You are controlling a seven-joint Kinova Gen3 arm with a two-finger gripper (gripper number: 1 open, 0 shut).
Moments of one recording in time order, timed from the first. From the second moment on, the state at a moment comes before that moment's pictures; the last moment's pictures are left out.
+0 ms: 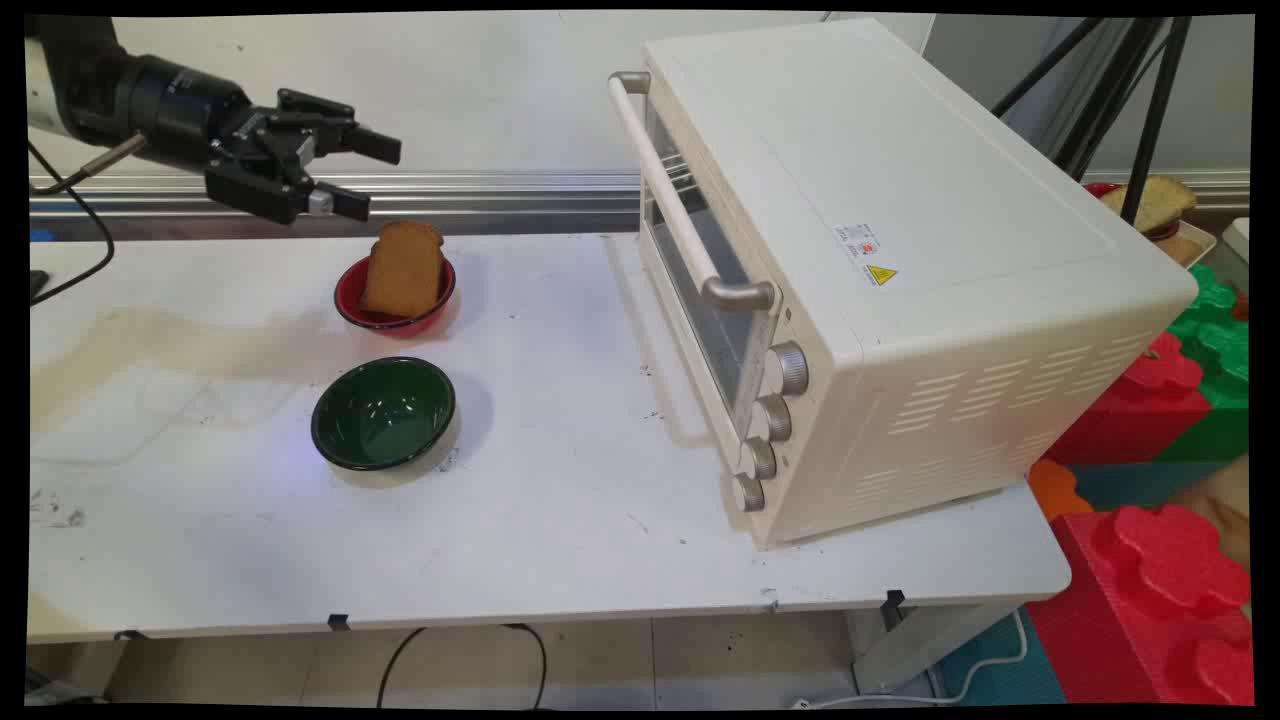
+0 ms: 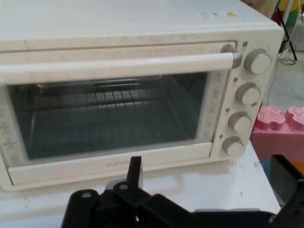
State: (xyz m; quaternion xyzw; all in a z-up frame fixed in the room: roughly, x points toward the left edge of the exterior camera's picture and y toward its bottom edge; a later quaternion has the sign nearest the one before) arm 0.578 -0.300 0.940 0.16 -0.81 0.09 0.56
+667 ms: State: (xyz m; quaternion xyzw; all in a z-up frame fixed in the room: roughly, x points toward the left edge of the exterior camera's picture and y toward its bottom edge) arm 0.517 -0.341 0.962 0.16 -0.79 0.12 0.58
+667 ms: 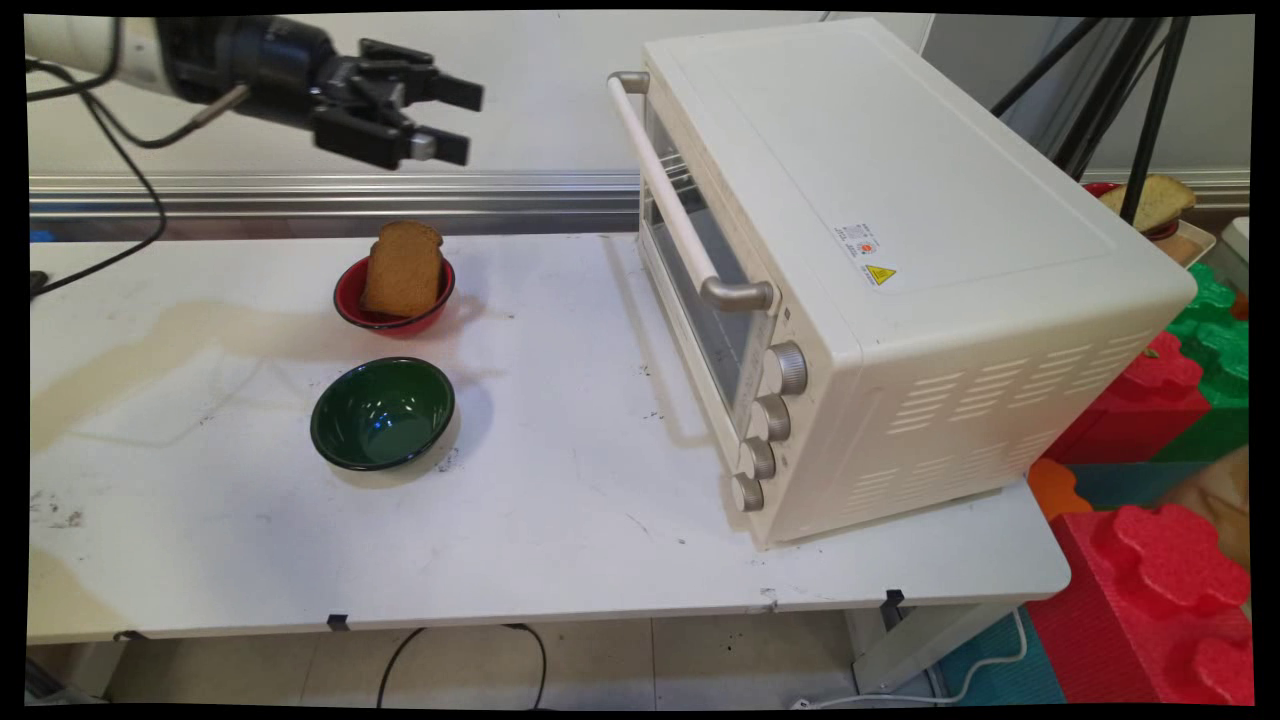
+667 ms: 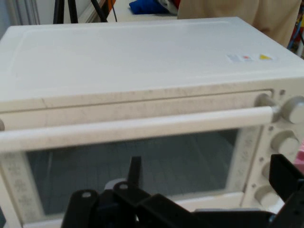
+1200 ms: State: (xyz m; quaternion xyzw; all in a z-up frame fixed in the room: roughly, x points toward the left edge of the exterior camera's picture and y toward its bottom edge) arm 0.448 -0.384 0.962 0.16 -0.79 0.13 0.57
